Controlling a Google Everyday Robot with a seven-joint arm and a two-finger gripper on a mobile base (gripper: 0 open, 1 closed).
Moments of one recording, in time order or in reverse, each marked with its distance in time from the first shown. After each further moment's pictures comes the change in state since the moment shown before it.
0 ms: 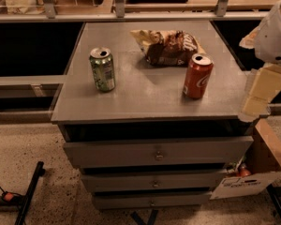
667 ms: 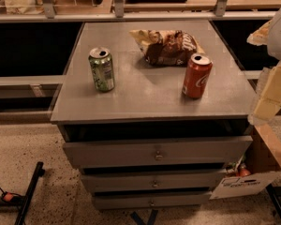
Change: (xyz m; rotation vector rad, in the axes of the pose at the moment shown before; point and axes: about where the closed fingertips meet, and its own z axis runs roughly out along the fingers) arm 0.001 0.016 -0.023 0.009 -0.012 -0.007
